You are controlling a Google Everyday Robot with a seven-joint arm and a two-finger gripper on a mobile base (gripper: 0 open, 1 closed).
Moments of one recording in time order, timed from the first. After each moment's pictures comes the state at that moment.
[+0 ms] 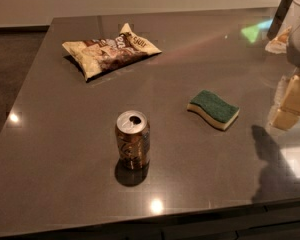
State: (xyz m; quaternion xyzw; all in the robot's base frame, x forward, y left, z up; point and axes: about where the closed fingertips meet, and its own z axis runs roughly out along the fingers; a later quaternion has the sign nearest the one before) arm 0.438 -0.217 0.976 -0.60 0.78 -0.03 0.16
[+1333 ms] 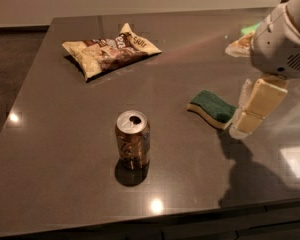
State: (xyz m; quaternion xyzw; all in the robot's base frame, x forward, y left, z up) arm 0.438 -0.150 0.970 -0.65 0.73 0.04 0.21
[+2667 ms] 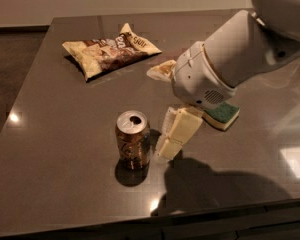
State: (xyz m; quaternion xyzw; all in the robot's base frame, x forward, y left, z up) arm 0.415 -0.007 0.935 -0.70 0.62 0.18 0.29
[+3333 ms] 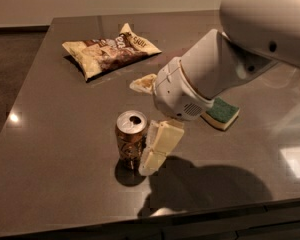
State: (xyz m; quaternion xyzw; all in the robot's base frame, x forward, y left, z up) arm 0.405 0.024 0.912 -0.72 0.60 0.20 0.28
